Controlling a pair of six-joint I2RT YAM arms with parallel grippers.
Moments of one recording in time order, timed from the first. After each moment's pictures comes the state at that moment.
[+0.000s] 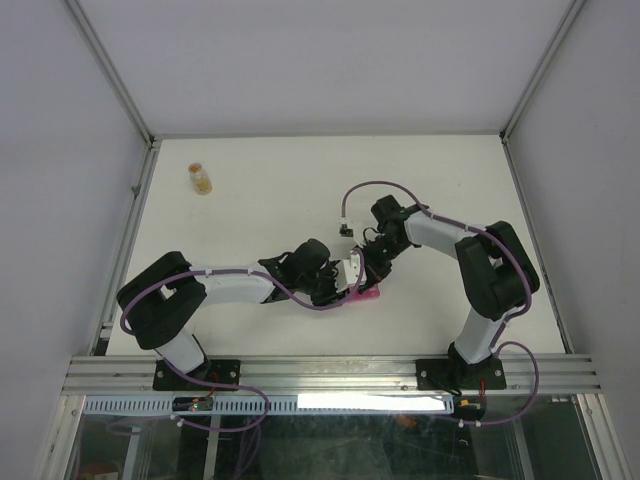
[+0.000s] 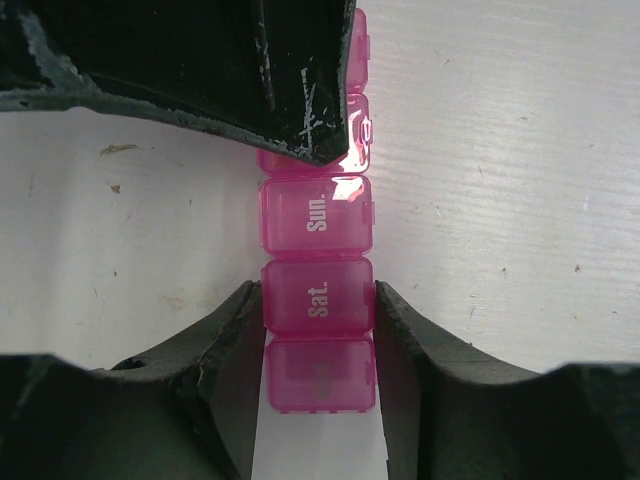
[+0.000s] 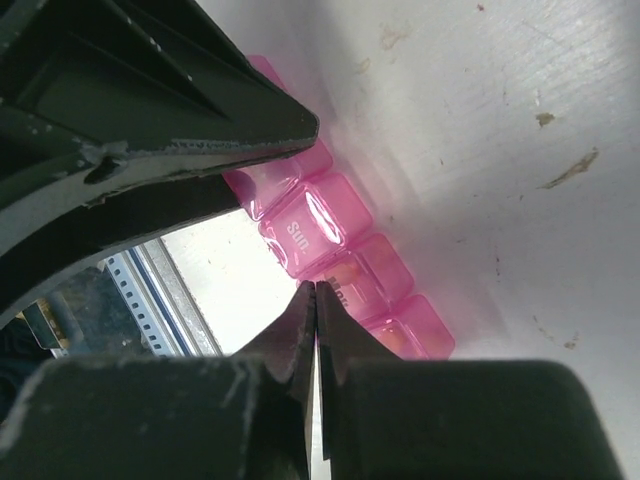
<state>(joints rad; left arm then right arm) -0.95 1.62 0.77 0.09 0.33 0.36 0.50 1.75 1.04 -0.75 -0.71 -0.36</state>
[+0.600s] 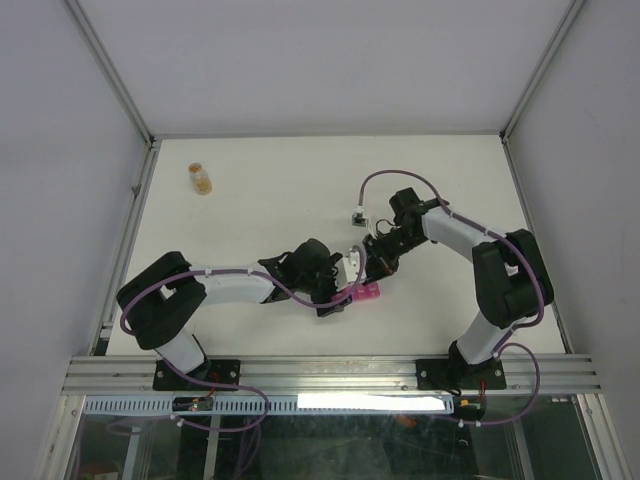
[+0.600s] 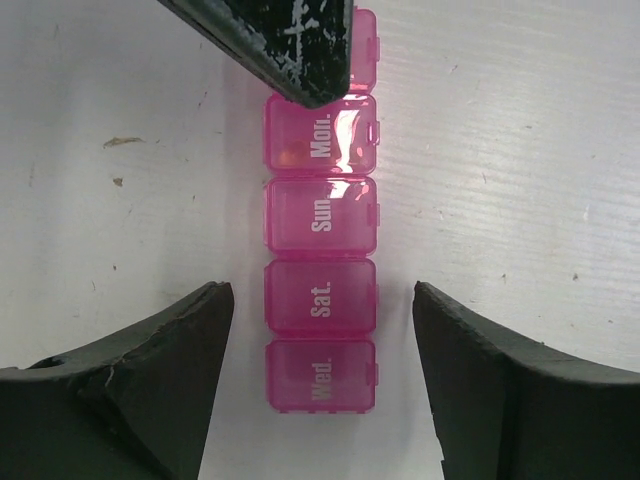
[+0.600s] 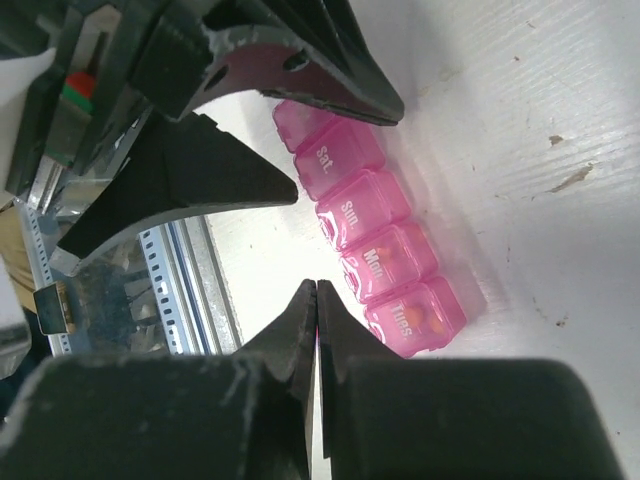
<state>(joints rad) -0.95 1.62 0.77 0.09 0.31 0.33 0.40 1.67 1.04 -0.82 -0.91 -0.53</state>
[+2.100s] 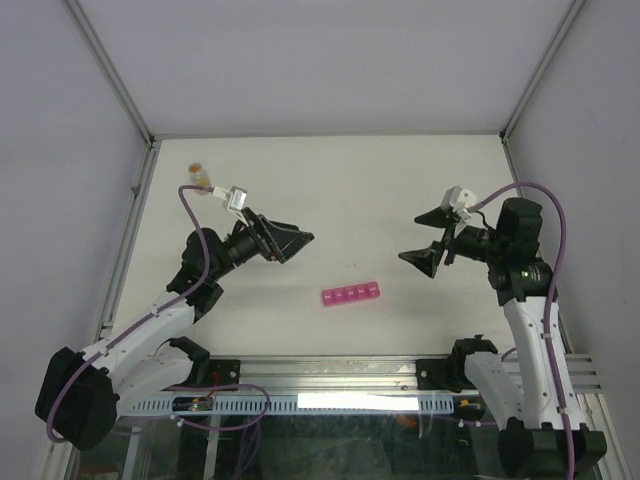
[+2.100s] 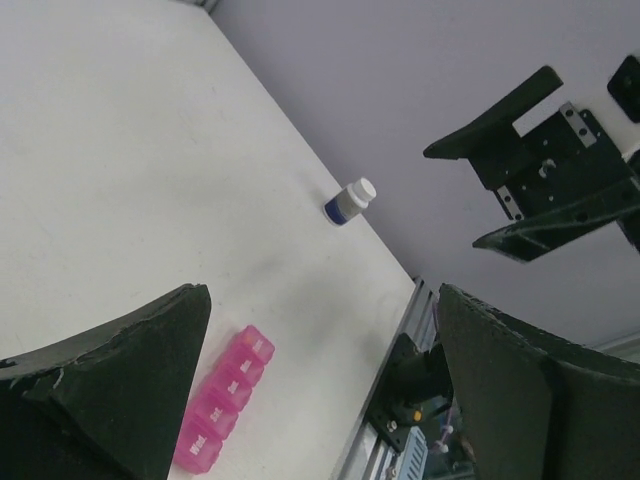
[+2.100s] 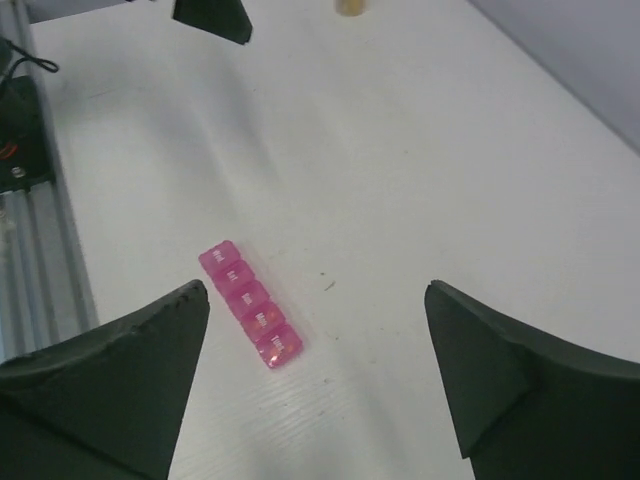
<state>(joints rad) -0.53 0.98 0.42 0.65 0.43 -0.80 0.00 0.84 0.88 -0.57 -1.12 -0.47</state>
